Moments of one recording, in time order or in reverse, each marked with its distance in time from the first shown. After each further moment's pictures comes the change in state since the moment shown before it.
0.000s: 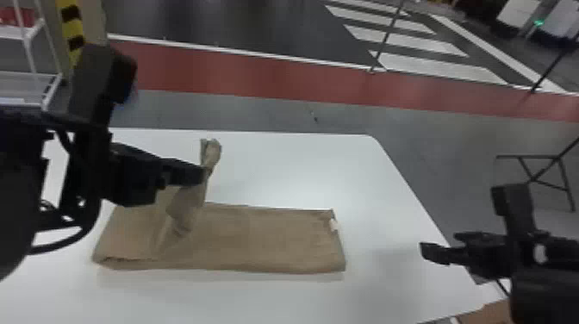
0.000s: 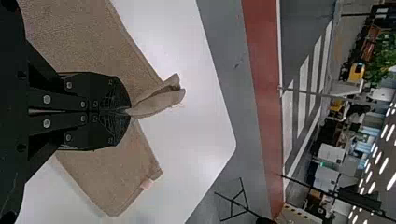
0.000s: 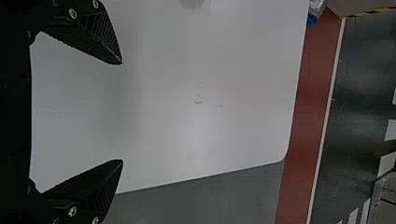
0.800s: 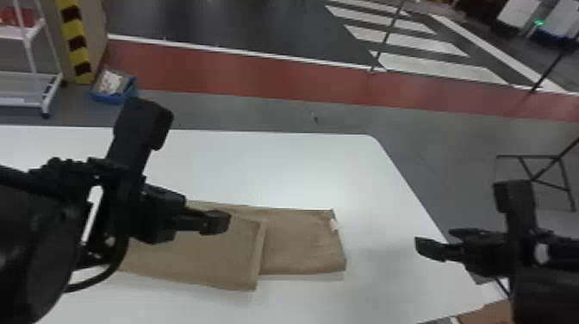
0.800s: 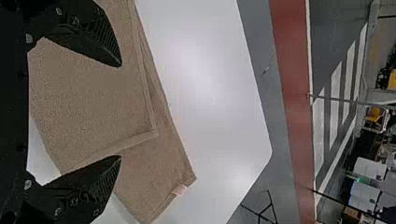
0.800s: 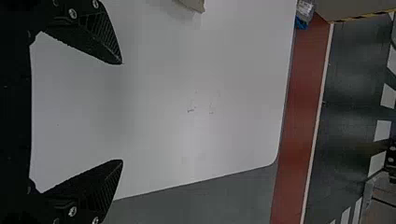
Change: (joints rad) left arm 0.074 -0.003 -0.042 0.021 0.084 0.000 0.183; right arm 0.012 0.023 0.018 -0.092 -0.041 0.071 0.001
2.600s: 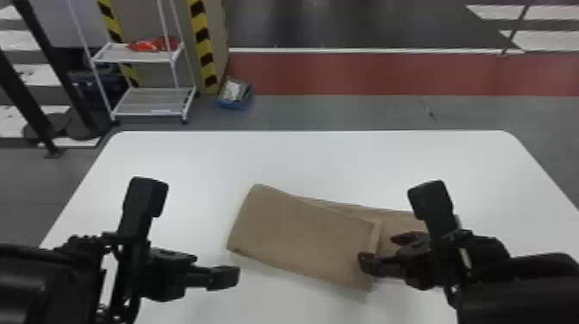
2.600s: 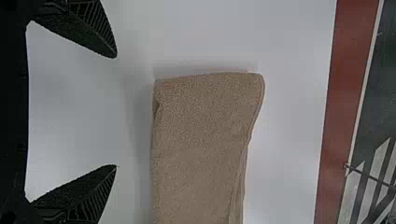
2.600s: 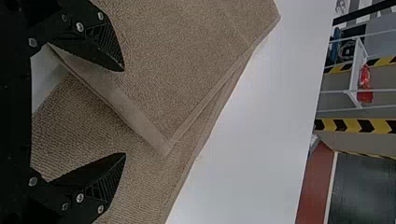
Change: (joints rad) left arm 0.310 0.193 0.351 -0.108 0.144 0.000 -0.032; right arm -0.063 0.190 0.672 0.117 0.027 0.008 -0.273
